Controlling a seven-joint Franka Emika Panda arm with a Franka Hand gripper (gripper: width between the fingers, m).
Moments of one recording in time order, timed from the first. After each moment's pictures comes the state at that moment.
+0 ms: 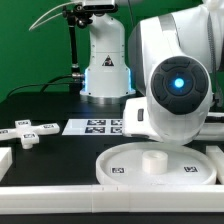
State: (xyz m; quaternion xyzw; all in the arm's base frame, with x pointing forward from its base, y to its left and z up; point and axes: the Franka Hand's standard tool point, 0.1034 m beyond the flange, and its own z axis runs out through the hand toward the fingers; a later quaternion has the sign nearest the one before) arm 0.460 0.111 0.009 -0.87 0.10 0.47 0.07
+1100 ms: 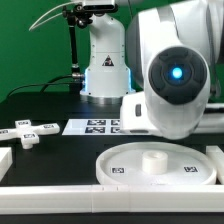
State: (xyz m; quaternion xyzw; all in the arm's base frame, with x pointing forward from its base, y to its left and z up) arm 0.471 0.098 0.051 -0.88 0.05 0.47 0.10
